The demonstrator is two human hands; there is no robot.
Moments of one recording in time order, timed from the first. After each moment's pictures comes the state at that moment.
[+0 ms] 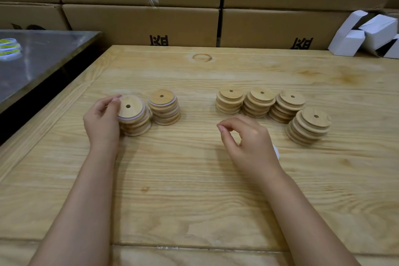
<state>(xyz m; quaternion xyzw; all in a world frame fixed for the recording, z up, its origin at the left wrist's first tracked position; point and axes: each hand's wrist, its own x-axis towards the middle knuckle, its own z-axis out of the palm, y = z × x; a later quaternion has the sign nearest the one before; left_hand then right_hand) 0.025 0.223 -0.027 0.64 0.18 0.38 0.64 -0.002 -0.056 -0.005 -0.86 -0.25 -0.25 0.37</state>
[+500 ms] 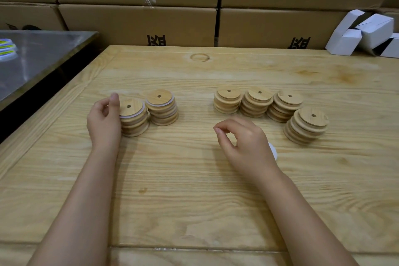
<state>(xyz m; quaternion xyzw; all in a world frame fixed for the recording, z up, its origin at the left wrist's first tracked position) 0.032 0.224 -0.036 0.71 0.24 0.38 0.55 -0.002 -0.056 -0.006 -0.87 -0.25 -0.24 0.36</state>
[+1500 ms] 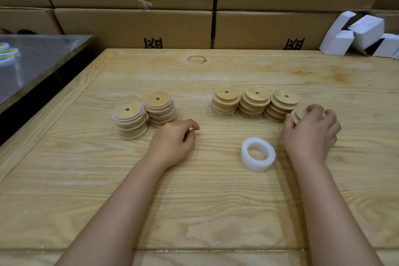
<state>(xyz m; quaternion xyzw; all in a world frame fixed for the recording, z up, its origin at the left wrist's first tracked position) 0.015 0.123 -0.032 0.94 -0.10 0.18 0.27 0.043 -0.141 -0.019 -0.91 0.21 -0.28 0.21</state>
